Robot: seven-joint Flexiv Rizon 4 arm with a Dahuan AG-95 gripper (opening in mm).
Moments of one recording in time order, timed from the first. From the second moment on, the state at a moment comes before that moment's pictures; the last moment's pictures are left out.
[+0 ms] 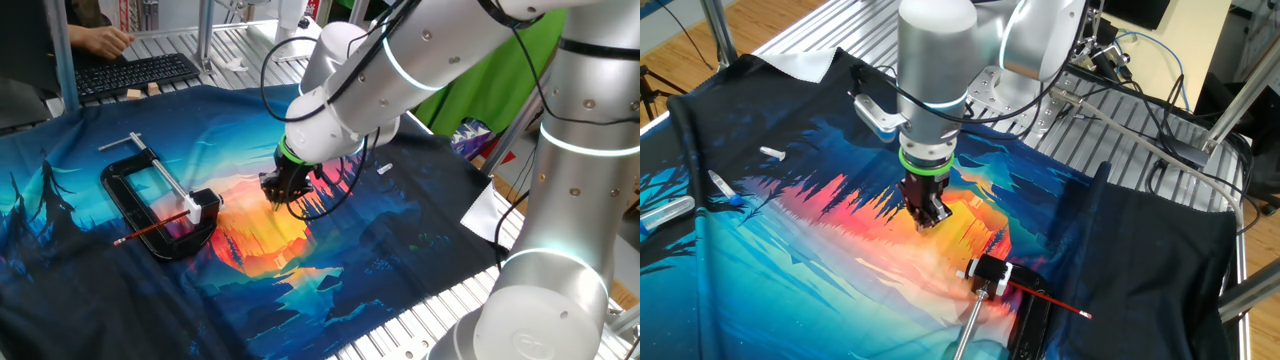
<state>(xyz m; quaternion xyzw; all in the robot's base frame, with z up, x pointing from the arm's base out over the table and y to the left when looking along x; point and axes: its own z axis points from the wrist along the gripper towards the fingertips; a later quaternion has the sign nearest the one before) 0.513 0.010 0.010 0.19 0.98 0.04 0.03</state>
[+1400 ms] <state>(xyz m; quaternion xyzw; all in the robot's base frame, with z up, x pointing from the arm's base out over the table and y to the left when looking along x) 0.505 0.015 0.037 0.24 0.97 0.03 -0.02</state>
